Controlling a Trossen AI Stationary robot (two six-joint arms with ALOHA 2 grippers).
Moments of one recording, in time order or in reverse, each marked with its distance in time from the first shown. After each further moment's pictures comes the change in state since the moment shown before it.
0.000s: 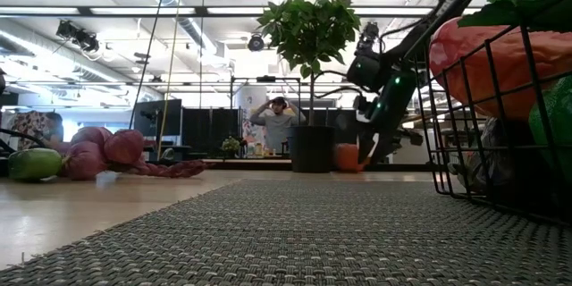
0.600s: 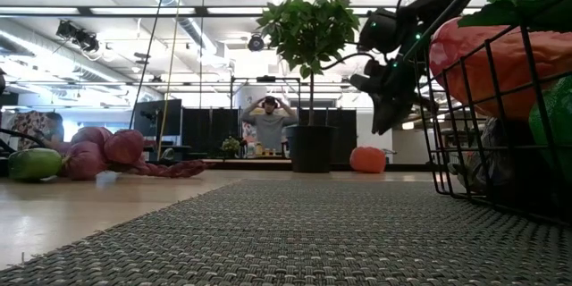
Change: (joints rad) left arm 0.002 0.000 0.000 0.000 0.000 0.082; right arm 0.084 -0.274 -0.001 -0.299 -0.046 0.034
